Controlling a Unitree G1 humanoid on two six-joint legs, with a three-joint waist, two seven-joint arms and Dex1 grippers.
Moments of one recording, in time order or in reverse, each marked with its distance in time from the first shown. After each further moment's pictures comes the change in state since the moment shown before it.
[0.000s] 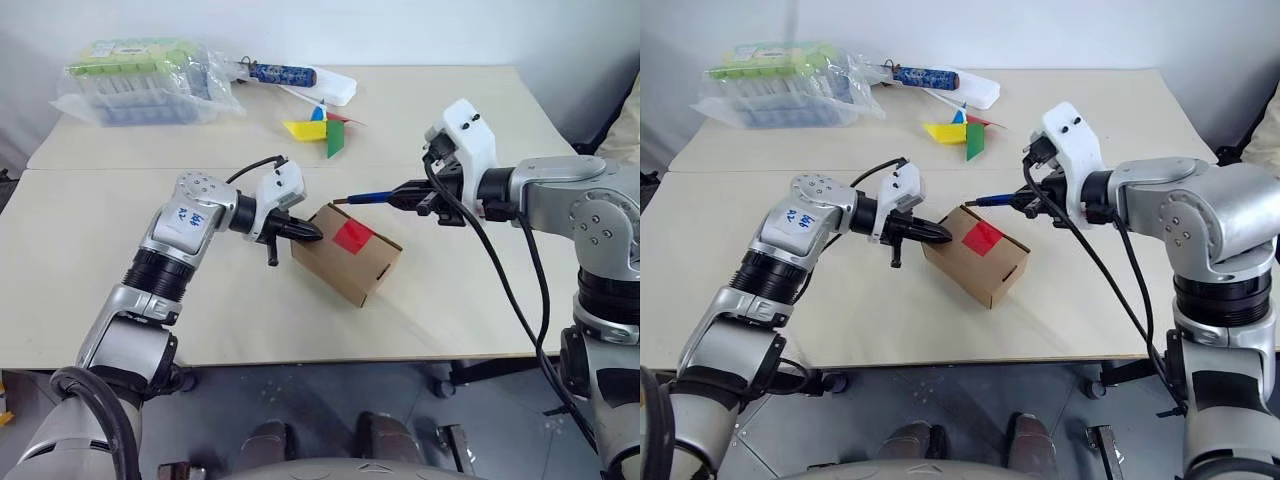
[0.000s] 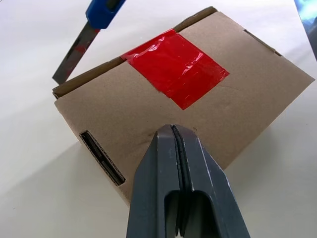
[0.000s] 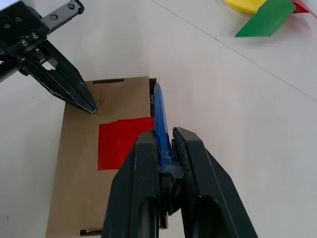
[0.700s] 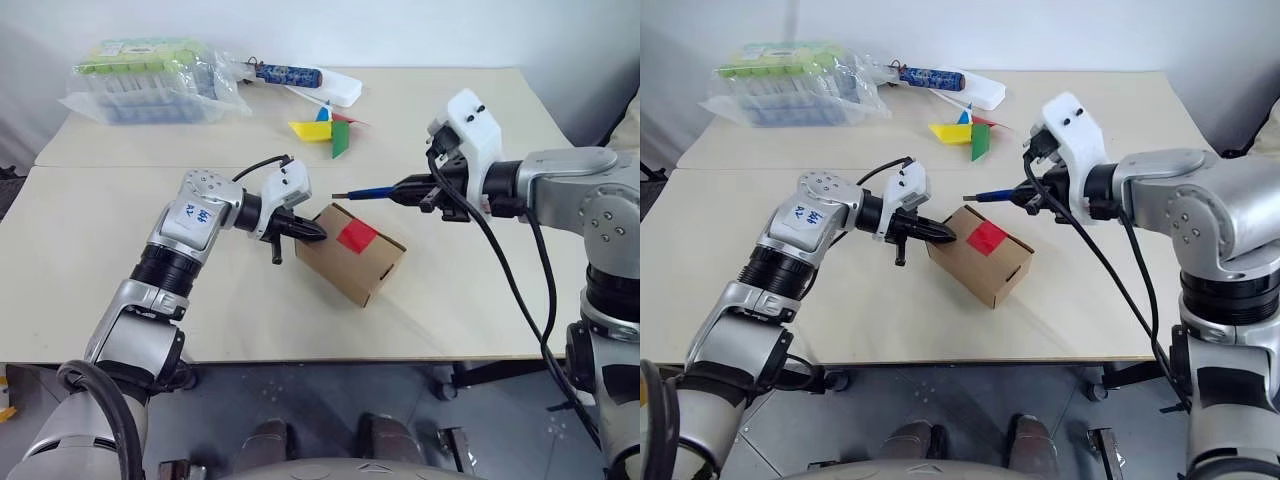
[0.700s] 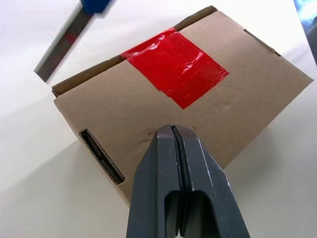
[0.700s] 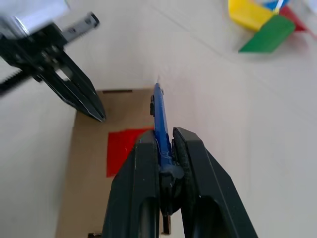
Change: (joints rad) left arm -0.030 -0.027 -0.001 0.060 0.021 -0.015 -0.019; right arm -0.047 -0.017 -0.021 -0.032 0.023 0.041 0.002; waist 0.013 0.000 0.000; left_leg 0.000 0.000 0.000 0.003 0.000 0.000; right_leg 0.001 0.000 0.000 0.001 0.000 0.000
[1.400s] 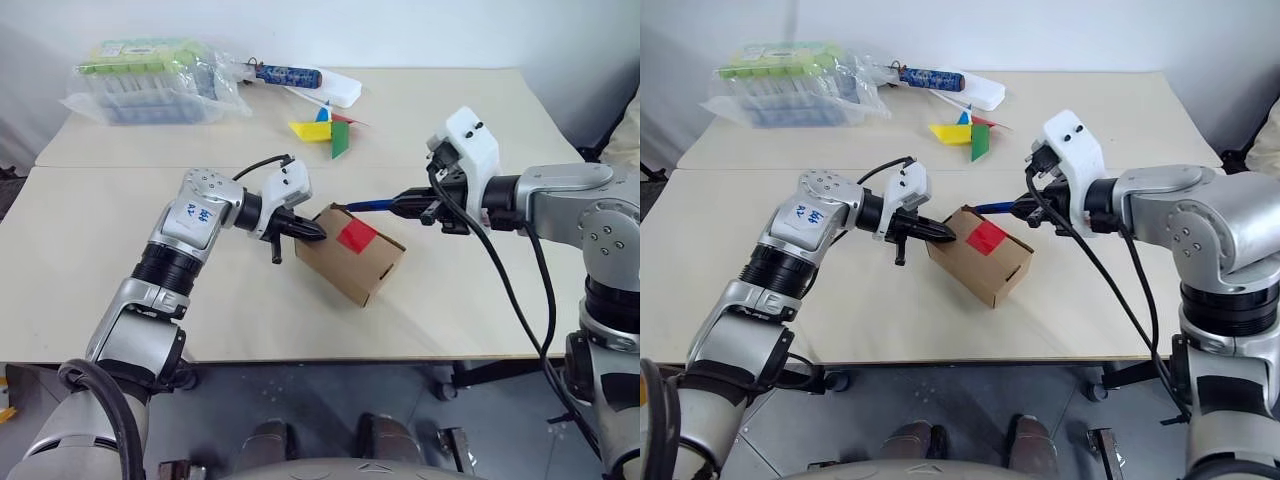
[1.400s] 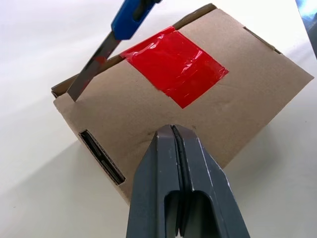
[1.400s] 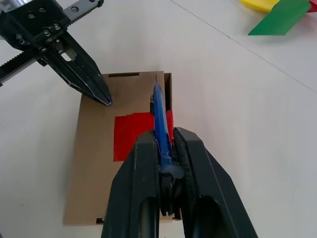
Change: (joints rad) left arm -0.006 -0.003 0.000 0.004 0.018 -0.004 -0.010; right arm 0.088 -0.010 -0.004 -0.024 0.014 -0.019 -0.003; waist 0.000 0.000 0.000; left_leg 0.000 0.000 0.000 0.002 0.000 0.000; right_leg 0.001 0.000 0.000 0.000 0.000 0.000
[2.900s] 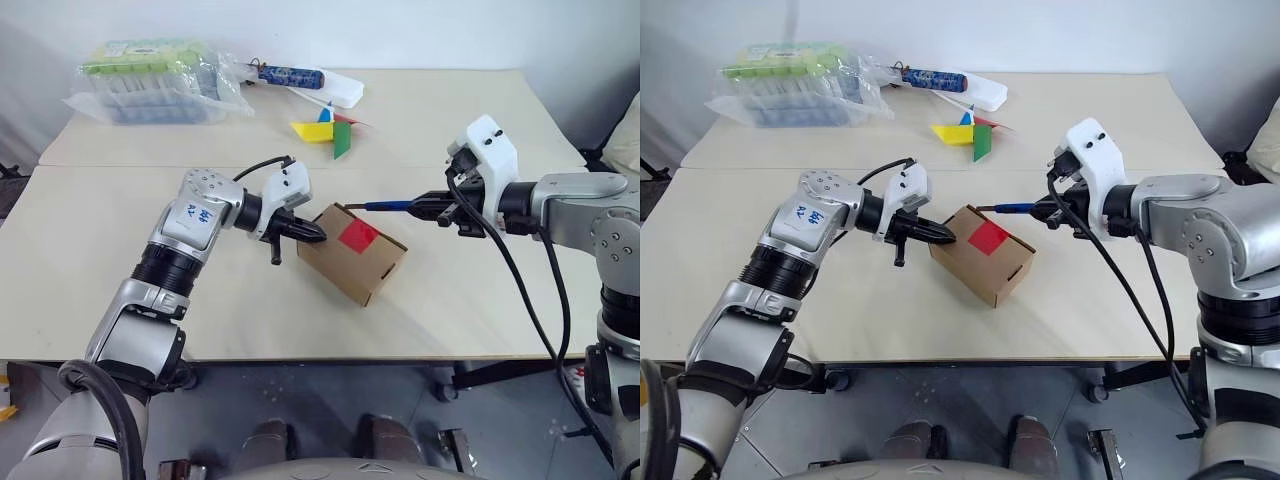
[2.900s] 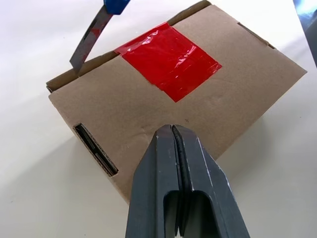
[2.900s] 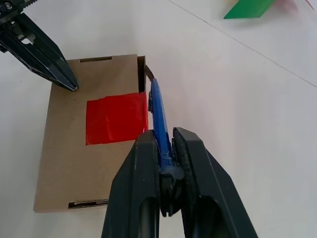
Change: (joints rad) left arm 0.004 0.001 0.000 -0.006 0.008 -0.002 -0.012; right arm 0.064 -0.067 -0.011 0.035 0.001 -0.067 0.000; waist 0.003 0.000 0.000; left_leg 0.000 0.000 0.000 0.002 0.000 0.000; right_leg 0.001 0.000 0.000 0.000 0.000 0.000
